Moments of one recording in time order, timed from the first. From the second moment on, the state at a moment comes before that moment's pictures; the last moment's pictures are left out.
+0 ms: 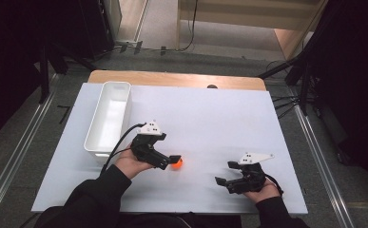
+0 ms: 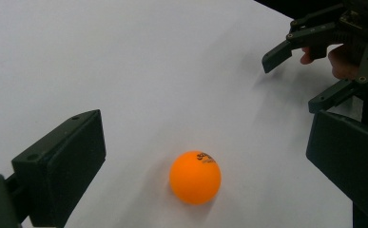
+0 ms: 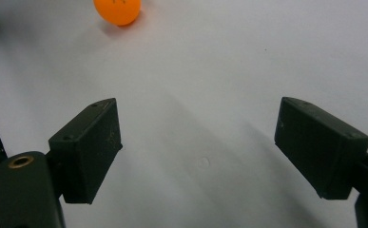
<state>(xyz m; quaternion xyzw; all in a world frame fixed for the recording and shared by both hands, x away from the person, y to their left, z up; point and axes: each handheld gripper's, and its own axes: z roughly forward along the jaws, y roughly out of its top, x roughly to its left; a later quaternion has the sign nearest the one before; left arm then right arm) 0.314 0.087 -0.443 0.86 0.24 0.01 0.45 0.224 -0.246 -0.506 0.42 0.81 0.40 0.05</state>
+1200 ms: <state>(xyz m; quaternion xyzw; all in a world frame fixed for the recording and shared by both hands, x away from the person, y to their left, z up) 0.316 0.062 -0.461 0.87 0.24 0.02 0.44 0.222 -0.246 -0.506 0.41 0.82 0.40 0.07</state>
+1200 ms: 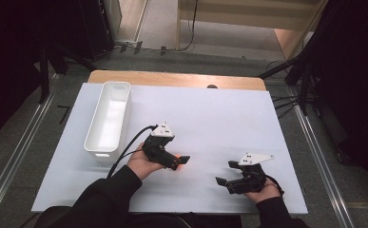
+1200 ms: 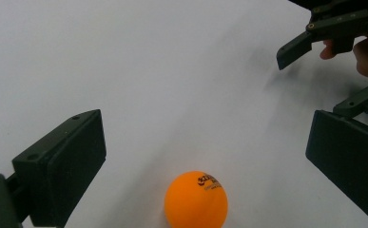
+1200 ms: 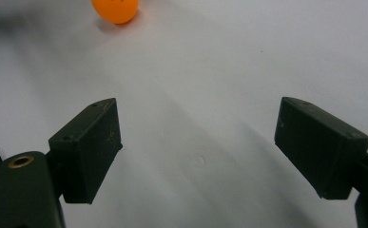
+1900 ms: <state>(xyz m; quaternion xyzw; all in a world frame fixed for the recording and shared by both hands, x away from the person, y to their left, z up) 0.308 0.069 -0.478 0.86 0.25 0.01 0.44 0.222 -0.246 -0.506 0.41 0.82 0.40 0.06</state>
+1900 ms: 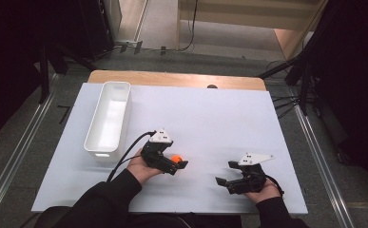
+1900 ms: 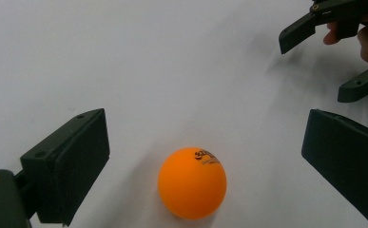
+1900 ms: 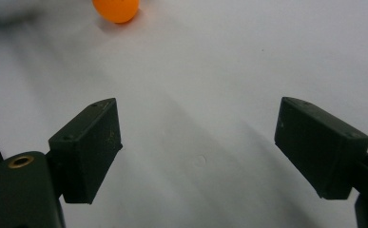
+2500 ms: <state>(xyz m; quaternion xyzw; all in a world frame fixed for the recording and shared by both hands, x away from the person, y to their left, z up) 0.302 0.076 -0.494 0.87 0.25 0.01 0.42 0.222 -0.246 -0.506 0.41 0.82 0.40 0.06</state>
